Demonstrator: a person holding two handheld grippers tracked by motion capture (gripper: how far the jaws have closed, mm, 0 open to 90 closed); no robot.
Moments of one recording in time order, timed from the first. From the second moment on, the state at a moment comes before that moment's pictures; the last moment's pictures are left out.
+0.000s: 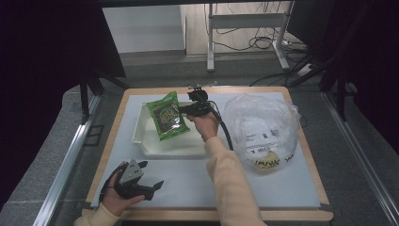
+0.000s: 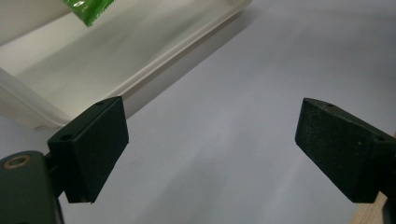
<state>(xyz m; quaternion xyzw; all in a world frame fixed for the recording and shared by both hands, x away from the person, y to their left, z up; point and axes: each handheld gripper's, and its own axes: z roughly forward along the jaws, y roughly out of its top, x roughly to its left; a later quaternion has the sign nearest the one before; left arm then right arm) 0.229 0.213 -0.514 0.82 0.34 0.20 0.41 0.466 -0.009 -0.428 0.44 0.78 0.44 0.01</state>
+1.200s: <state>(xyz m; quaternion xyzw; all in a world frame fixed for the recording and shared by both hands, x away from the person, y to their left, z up) 0.230 0.215 -0.515 0.82 0.35 0.19 0.41 0.477 0.039 -0.497 0.49 0.78 0.39 0.00</state>
